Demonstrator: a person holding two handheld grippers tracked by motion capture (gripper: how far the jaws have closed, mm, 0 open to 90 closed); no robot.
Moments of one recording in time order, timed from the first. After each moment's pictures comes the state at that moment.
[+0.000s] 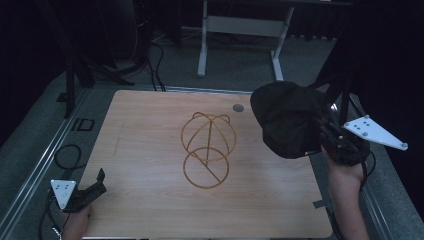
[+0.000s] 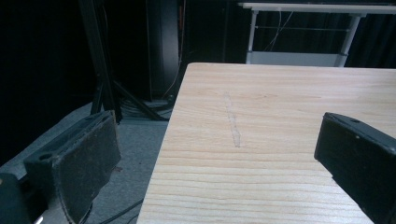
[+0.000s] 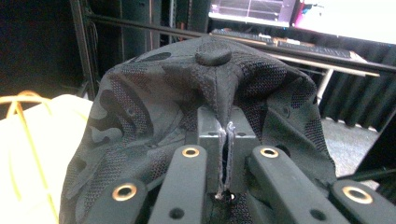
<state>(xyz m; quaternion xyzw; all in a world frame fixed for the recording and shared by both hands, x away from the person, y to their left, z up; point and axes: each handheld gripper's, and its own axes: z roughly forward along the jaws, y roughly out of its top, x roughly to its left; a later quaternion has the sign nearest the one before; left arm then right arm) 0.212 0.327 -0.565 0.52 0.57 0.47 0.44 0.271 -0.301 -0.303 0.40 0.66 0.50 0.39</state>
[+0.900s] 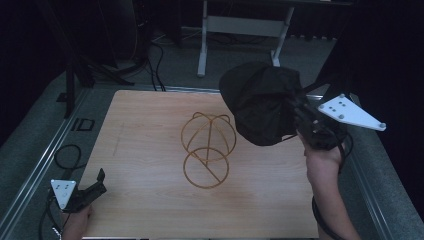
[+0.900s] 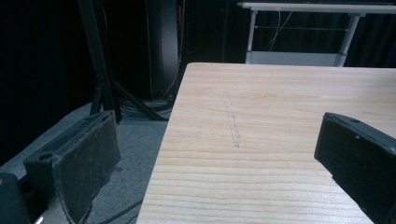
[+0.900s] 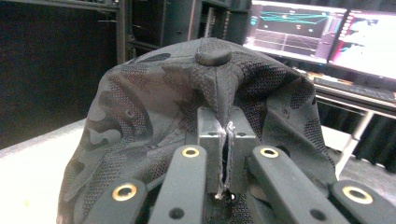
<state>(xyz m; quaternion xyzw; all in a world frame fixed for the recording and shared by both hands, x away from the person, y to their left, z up) 0.212 0.327 -0.565 0.52 0.57 0.47 0.44 0.277 -0.237 -0.267 0.33 0.67 0.54 0.38</state>
